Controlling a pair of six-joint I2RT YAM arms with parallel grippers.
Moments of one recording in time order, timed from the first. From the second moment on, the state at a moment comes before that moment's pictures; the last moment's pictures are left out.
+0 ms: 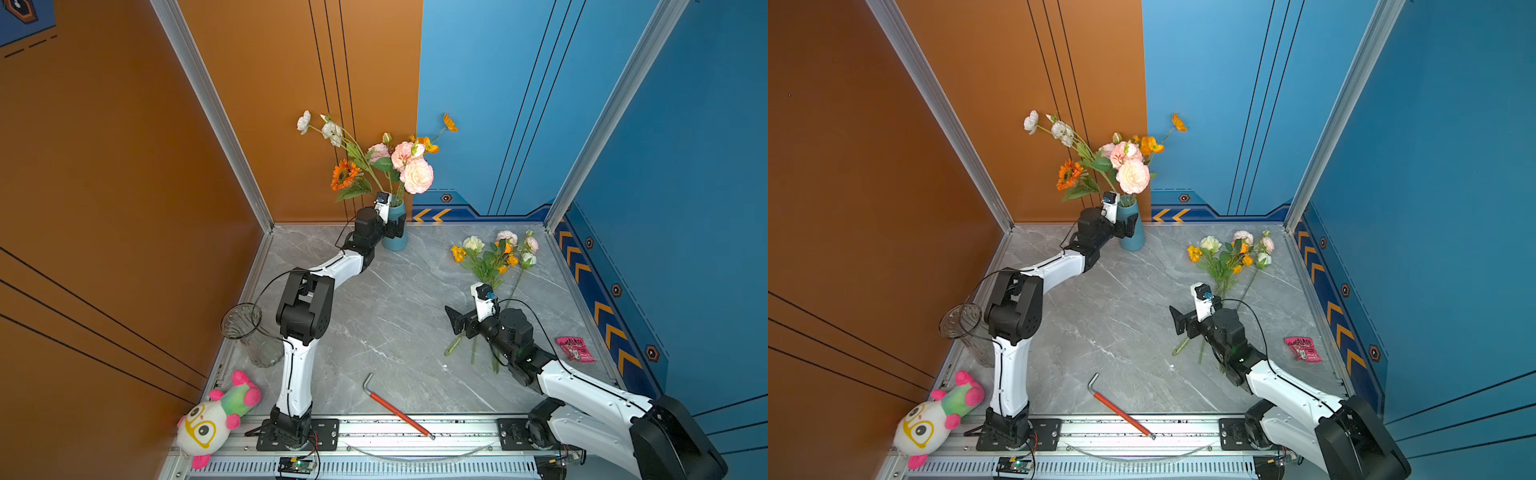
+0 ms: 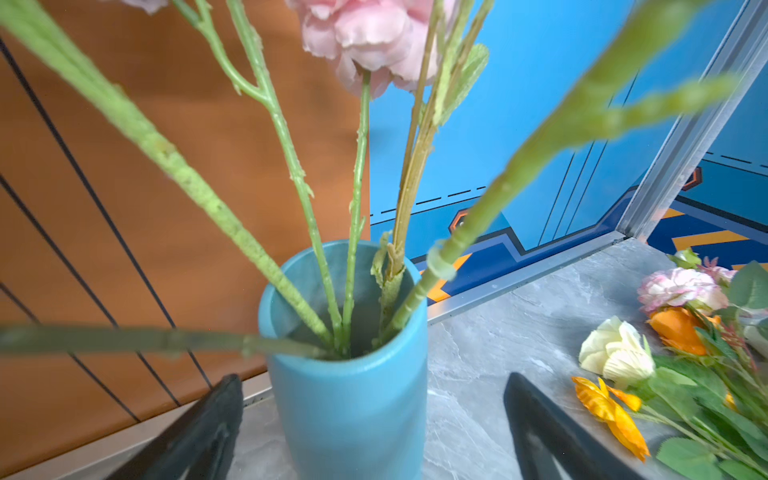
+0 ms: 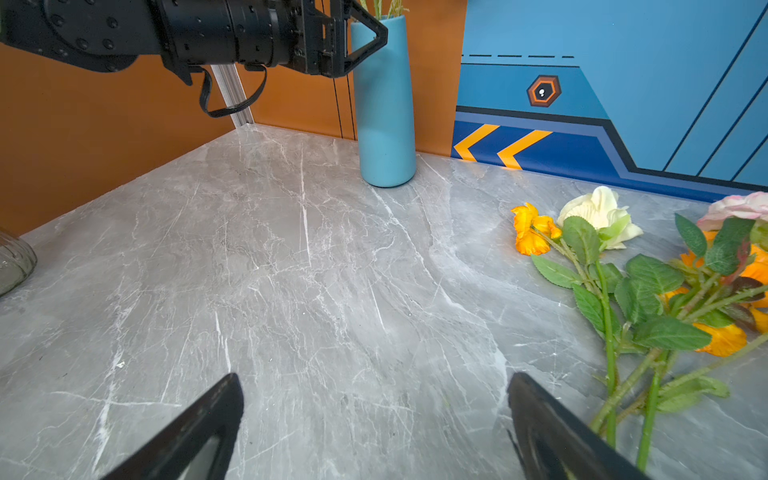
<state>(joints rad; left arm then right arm) -0.35 2.12 1.57 0.43 0.07 -0.02 0.54 1.04 0.31 0.48 0.01 0.09</state>
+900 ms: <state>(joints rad) -0.41 1.38 1.04 -0.04 -0.01 -0.15 0.69 0.87 0.31 0.47 0.02 0.06</state>
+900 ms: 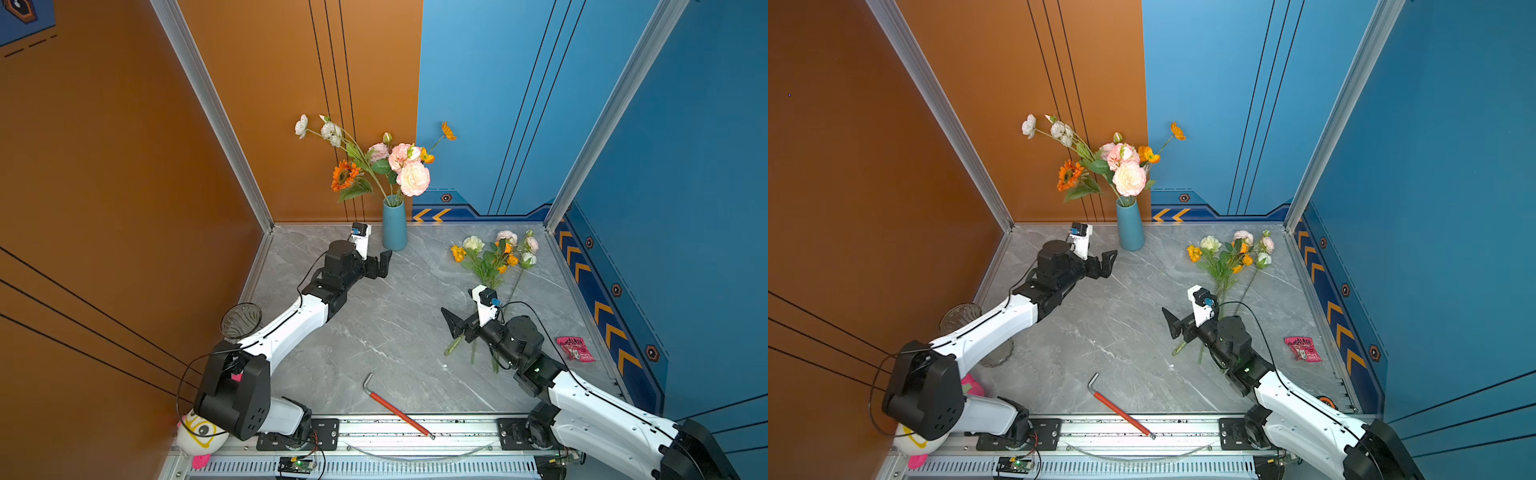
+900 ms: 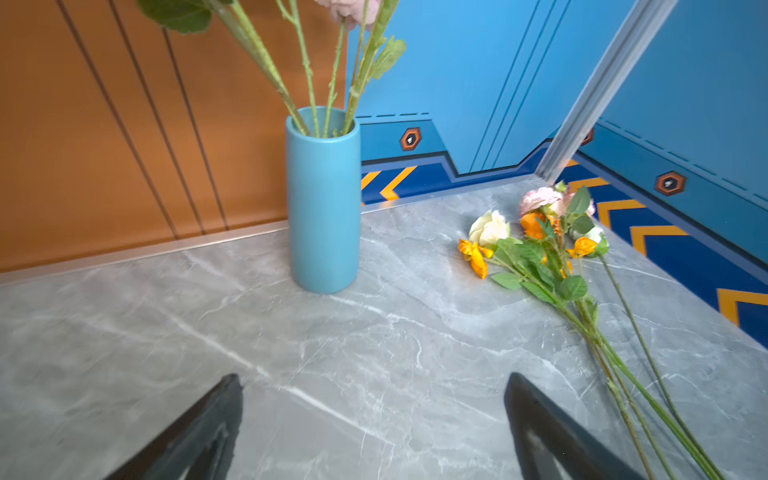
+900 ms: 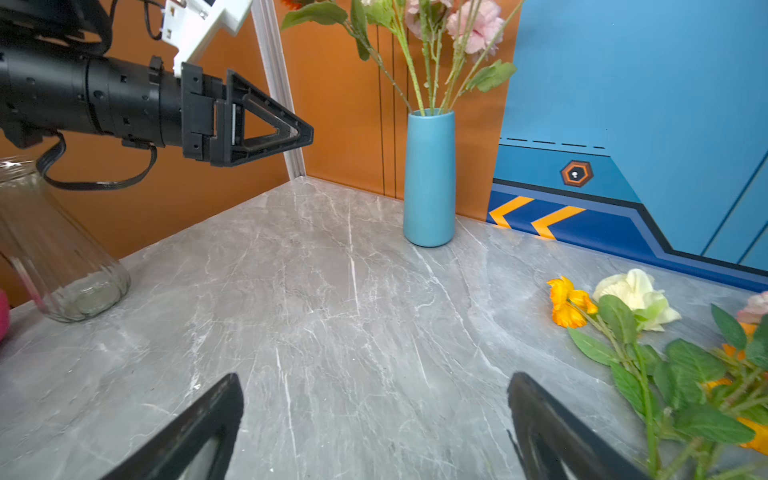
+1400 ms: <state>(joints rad) -0.29 1.09 1.54 -1.39 -0.52 -0.37 1.01 1.24 0.45 0.52 0.04 0.07</state>
